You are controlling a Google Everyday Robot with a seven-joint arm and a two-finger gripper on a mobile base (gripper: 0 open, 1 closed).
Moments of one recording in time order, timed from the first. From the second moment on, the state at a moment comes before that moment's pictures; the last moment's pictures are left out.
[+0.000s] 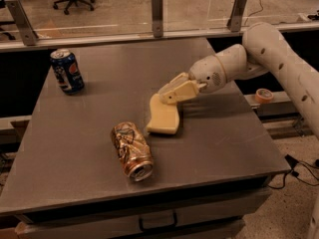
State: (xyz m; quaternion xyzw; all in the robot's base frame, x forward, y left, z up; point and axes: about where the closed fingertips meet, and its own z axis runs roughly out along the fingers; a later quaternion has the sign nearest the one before) arm 0.570 -0.036 0.864 -0.56 0.62 0.48 0.29
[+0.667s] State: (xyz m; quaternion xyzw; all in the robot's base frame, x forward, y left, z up) arm 0.573 -0.031 0.861 -0.56 0.61 0.48 0.28
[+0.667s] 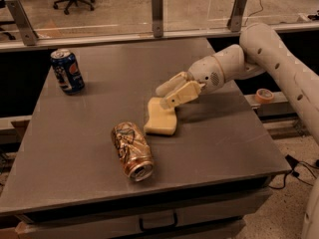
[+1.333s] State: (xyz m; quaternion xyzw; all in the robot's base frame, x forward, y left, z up) arm 0.586 -0.053 0.863 -0.55 0.64 0.44 0.31
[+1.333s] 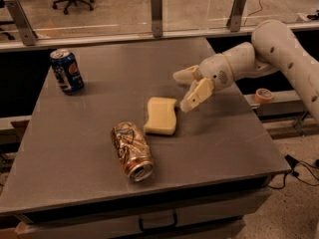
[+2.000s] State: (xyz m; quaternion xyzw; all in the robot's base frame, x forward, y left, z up) arm 0.650 -0.194 0.913 -0.51 0.68 0.22 0.47
